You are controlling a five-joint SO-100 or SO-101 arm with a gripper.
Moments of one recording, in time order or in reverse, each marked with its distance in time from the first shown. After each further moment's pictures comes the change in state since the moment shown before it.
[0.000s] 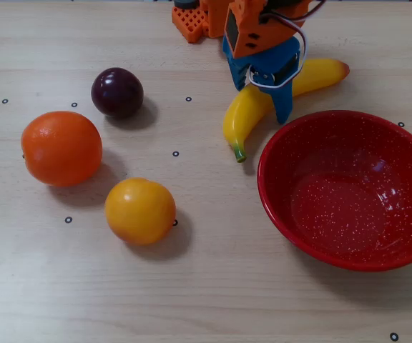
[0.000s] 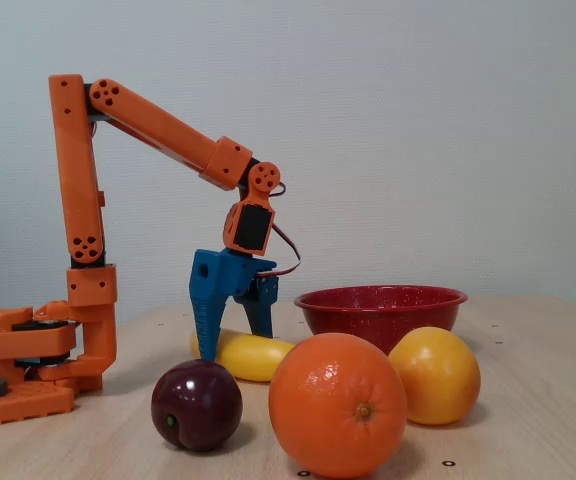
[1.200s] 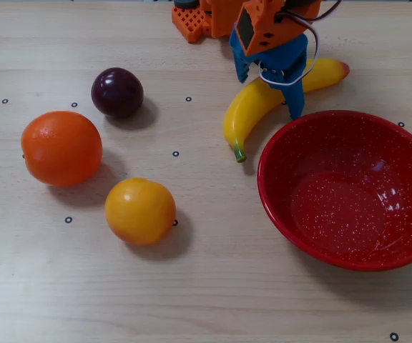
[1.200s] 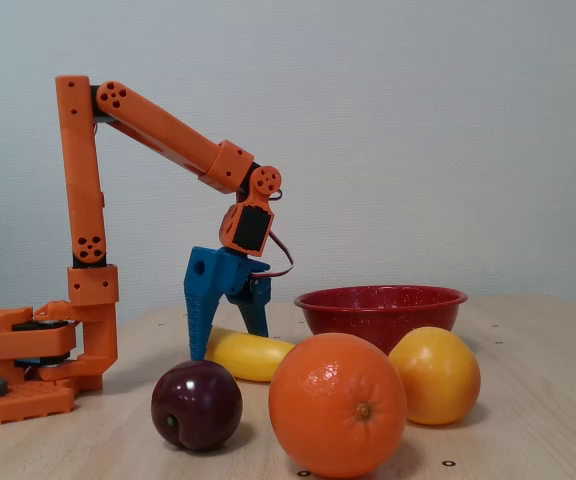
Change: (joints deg) arm -4.9 -0.6 -4.7 2.9 1.4
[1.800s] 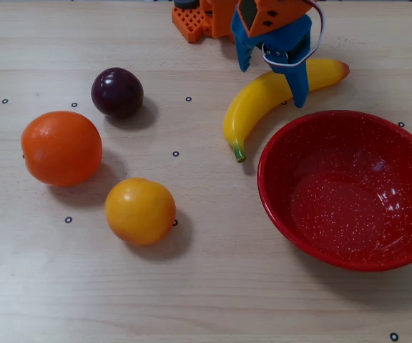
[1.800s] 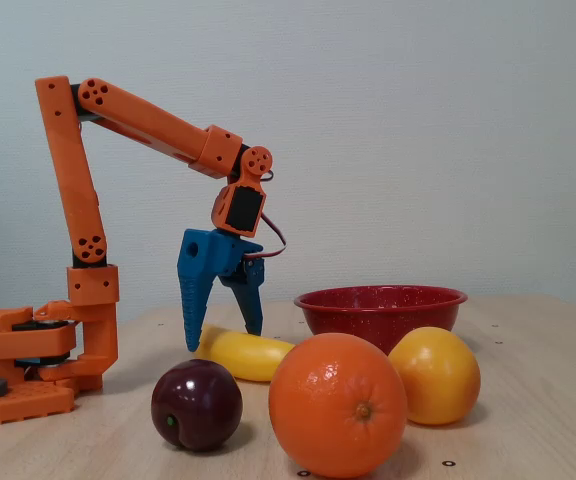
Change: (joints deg) arm -1.2 6.2 -0.1 5.8 0.3
